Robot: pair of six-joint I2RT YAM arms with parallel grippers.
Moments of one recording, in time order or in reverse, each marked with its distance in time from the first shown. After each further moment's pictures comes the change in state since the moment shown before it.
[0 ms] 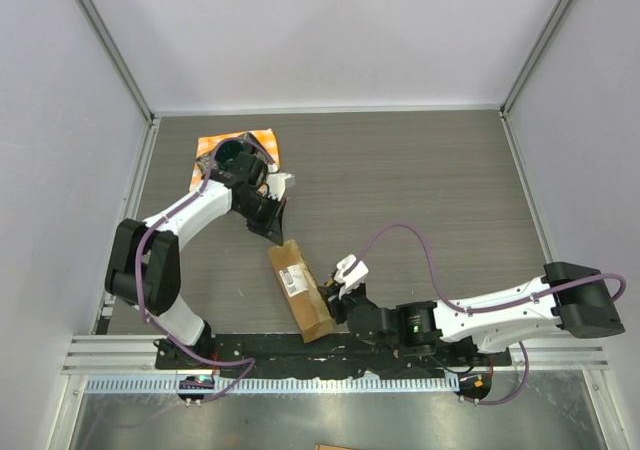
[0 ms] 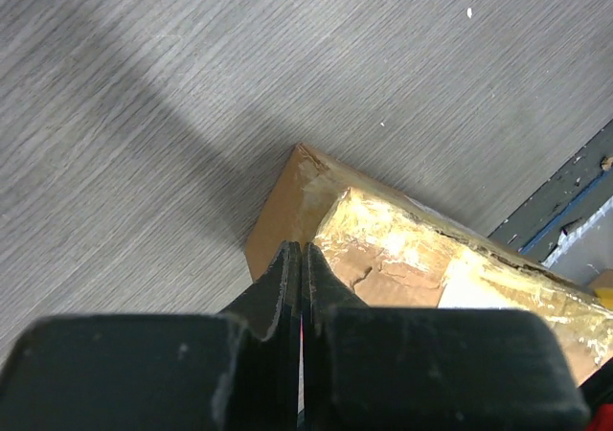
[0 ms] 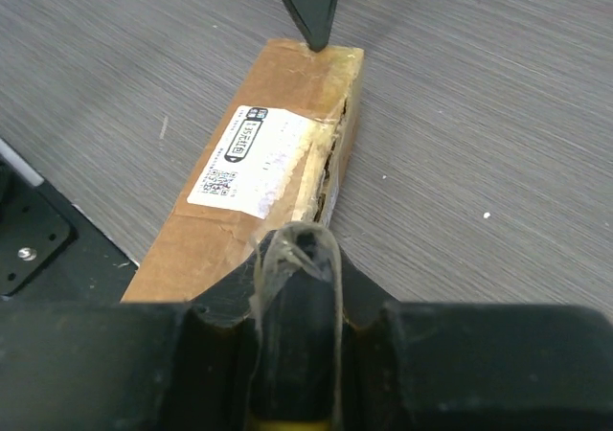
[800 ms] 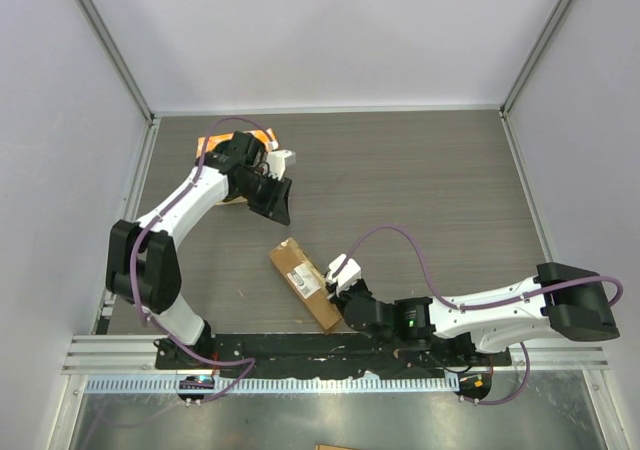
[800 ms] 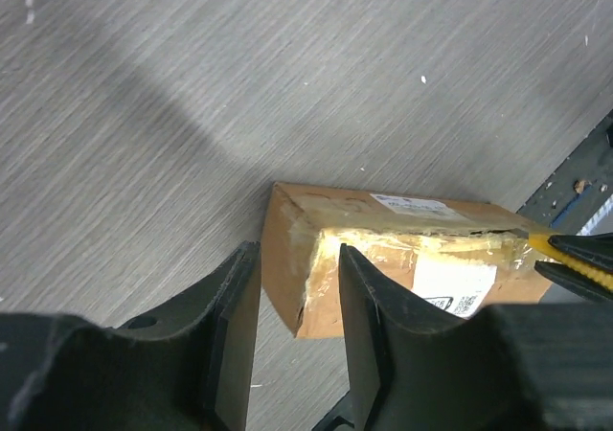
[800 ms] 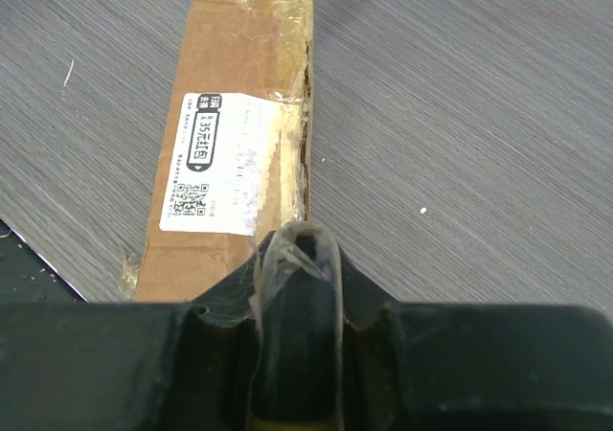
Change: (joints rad) left arm 0.011 0.001 0.173 -0.051 0.020 0.032; right arm -0.072 0.050 -0.016 -0.040 -0.025 -0.160
